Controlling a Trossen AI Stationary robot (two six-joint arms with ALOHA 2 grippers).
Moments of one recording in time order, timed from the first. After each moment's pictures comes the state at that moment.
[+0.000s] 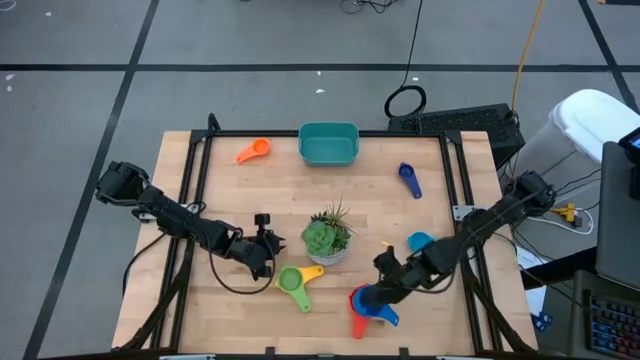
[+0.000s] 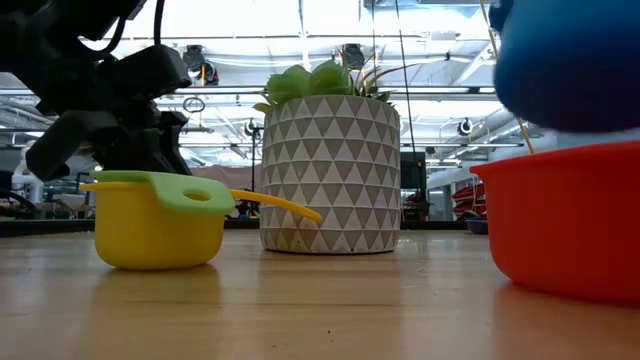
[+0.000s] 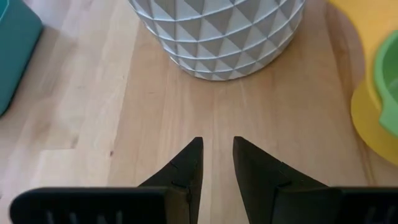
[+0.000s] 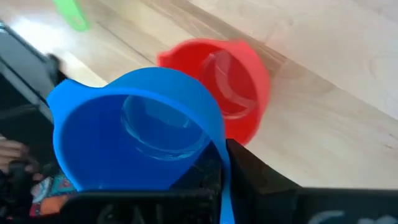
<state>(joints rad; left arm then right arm) -0.42 1.47 0.55 0.03 -0.50 -0.13 0.57 1.52 0.99 -0.47 -0.07 1.71</state>
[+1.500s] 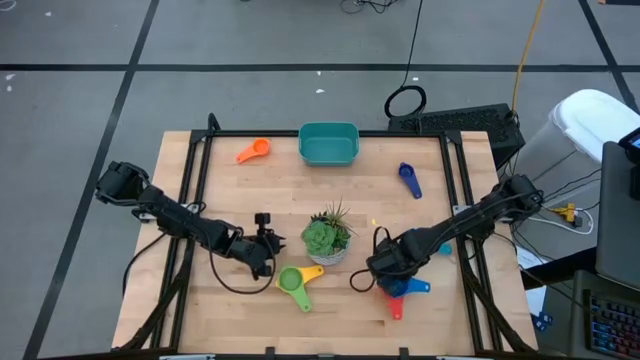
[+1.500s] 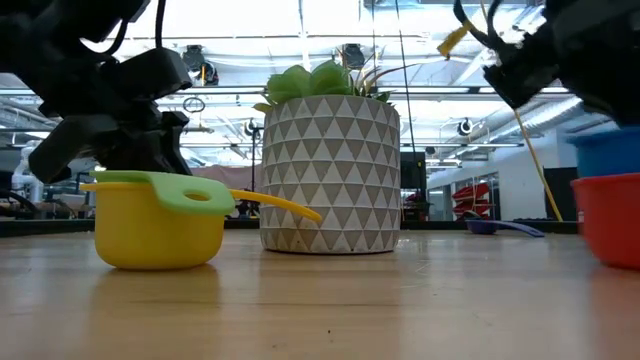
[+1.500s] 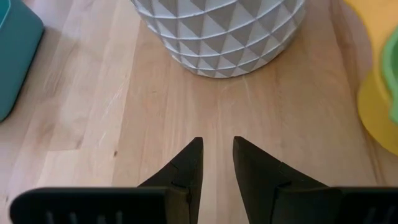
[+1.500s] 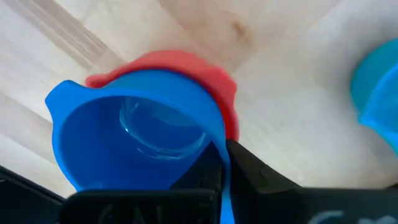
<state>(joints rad) -0.40 1.46 0.55 0.03 -0.50 -0.11 0.41 1.63 1.11 -1.08 -0.23 1.19</state>
